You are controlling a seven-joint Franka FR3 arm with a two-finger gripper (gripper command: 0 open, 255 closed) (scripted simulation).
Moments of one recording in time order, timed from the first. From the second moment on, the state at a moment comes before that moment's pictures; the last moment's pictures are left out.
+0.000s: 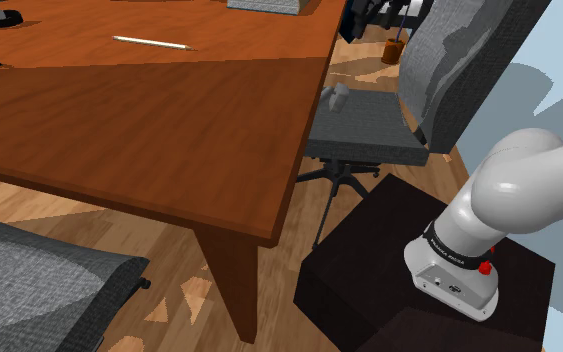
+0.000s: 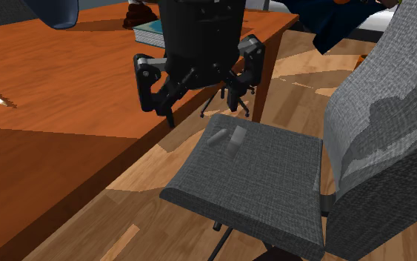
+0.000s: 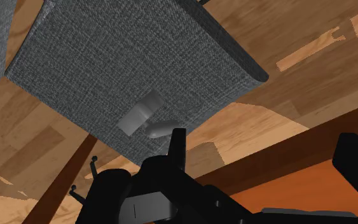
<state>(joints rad) 0.00 -0.76 -0.01 -2.27 -0.08 1.71 0.12</state>
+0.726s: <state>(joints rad) -0.01 -0.57 -0.20 -2.31 -0.08 1.92 -0.07</state>
